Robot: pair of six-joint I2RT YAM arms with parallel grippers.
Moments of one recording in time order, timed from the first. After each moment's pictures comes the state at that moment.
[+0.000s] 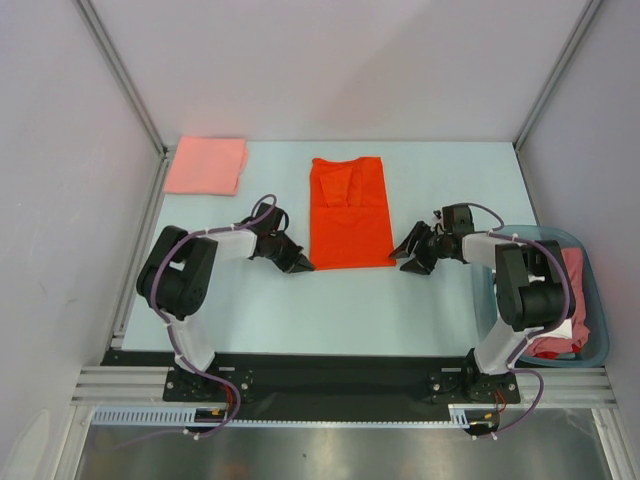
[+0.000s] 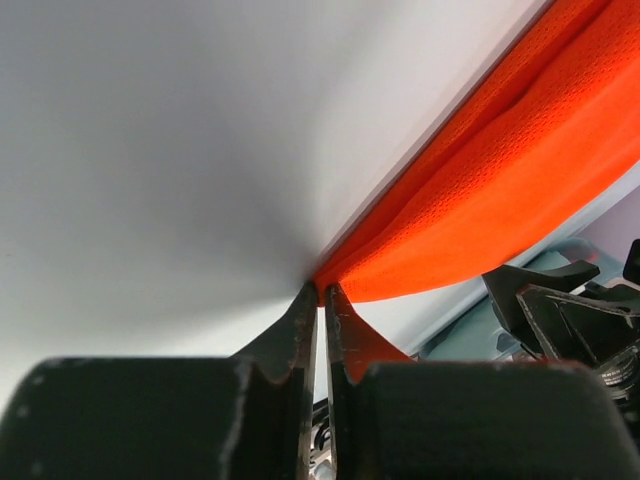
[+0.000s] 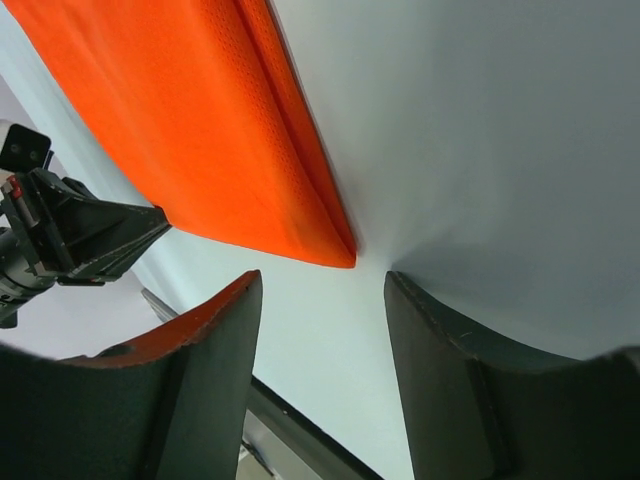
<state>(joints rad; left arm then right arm) -0.38 1.83 0.96 -0.23 0.38 -1.20 0.10 1.70 0.82 -0.13 -0.57 0.71</state>
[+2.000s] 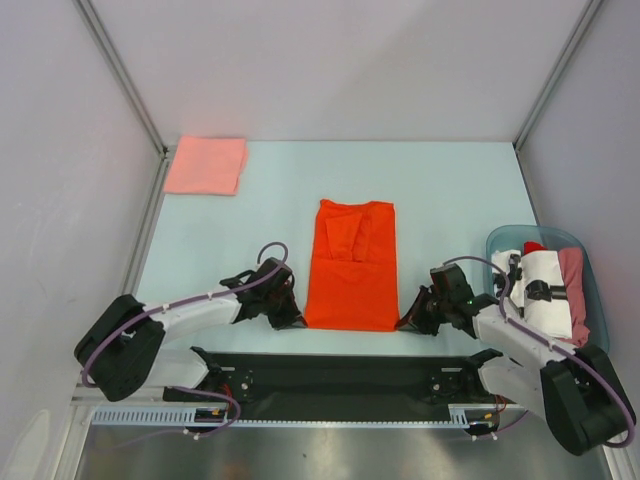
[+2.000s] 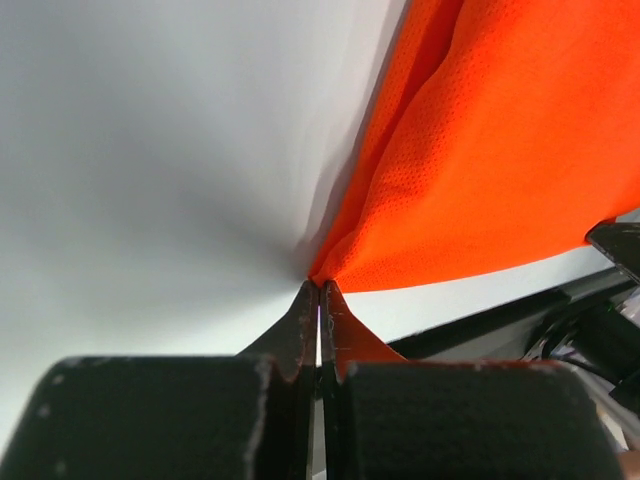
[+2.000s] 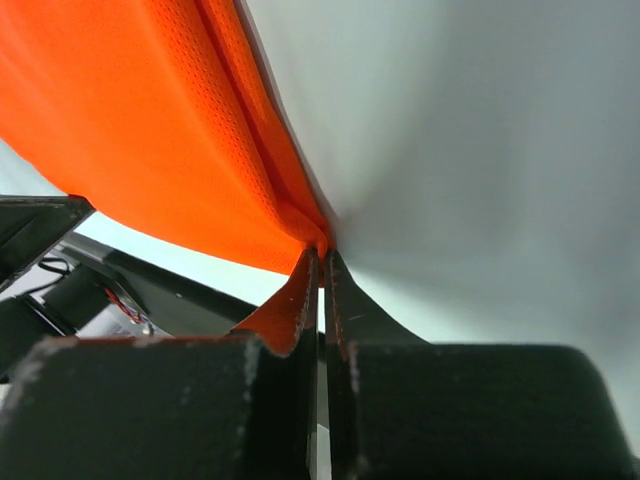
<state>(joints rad) -0.71 1.31 0.52 -0.29 0.17 -1.07 0.39 1.05 0.33 -0.32 -0.35 0.90</state>
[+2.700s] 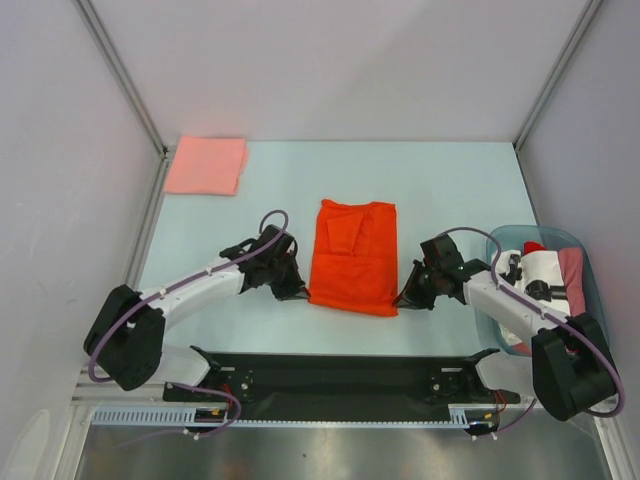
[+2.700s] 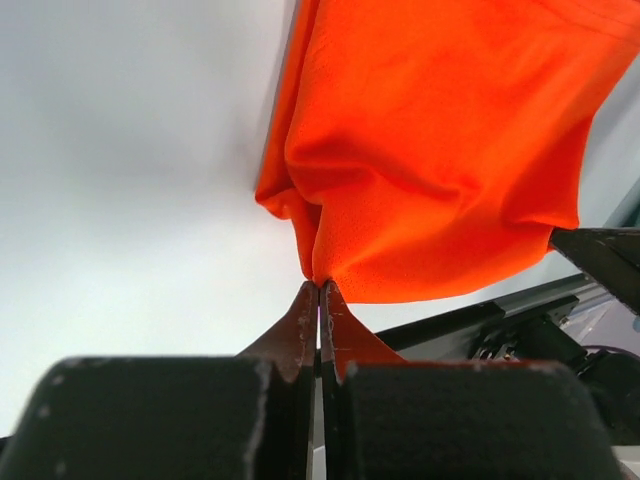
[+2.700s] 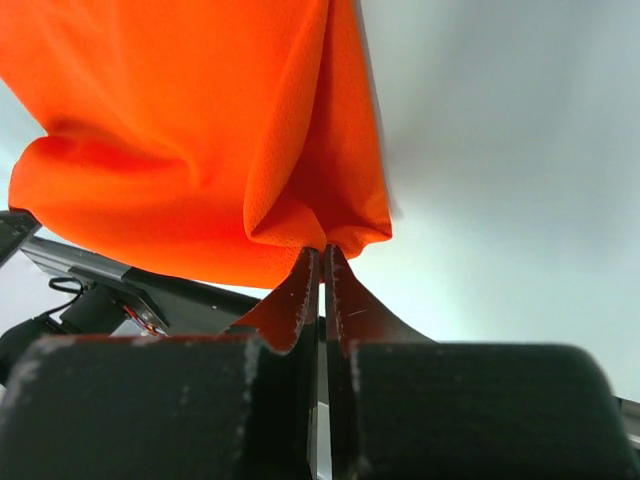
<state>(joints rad) -0.64 1.36 0.80 -0.48 0.17 -0.98 0.41 1.21 0.62 -0.50 -0.27 0.86</state>
